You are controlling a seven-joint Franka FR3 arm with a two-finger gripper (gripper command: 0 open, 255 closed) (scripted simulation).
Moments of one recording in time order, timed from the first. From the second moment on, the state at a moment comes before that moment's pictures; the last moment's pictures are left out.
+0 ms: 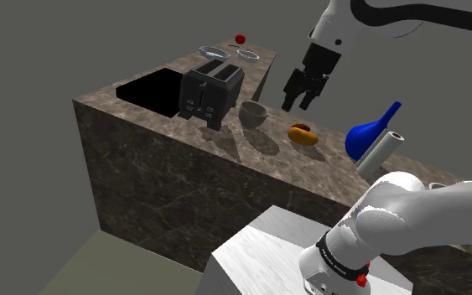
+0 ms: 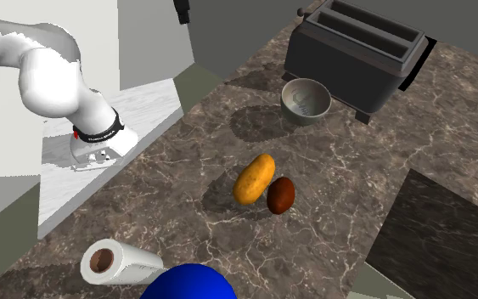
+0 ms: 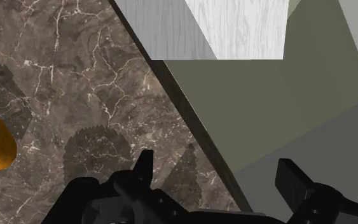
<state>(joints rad) -0.01 -0.77 -0.04 -2.41 0.06 1.64 0.02</state>
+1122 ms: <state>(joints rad) -0.10 -0.81 -0.37 -2.65 -0.25 1.93 -0.49</state>
